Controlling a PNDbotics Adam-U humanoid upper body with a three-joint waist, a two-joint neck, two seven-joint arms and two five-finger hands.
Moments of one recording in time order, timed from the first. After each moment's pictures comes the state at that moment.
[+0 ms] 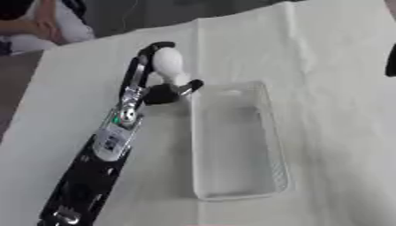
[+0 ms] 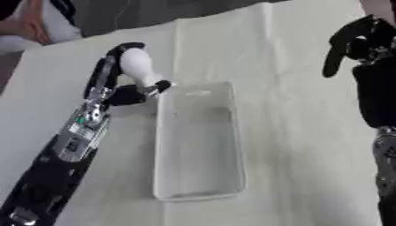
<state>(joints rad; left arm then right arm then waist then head) -0.35 0.24 -0.06 -1.47 -0.18 -0.04 0.30 -0.40 -0.32 0.18 -1.97 -0.60 -0.35 0.44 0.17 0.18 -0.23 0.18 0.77</state>
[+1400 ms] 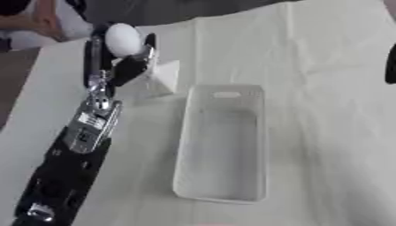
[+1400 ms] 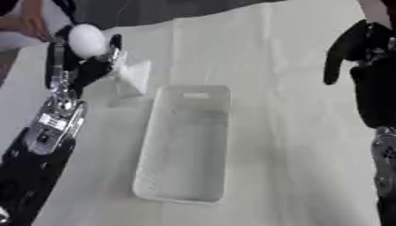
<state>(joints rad) -0.33 0.42 0.01 -1.69 -0.02 -0.05 0.49 -0.40 -0.32 0.18 -1.97 -0.59 -0.35 0.45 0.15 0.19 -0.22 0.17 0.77</state>
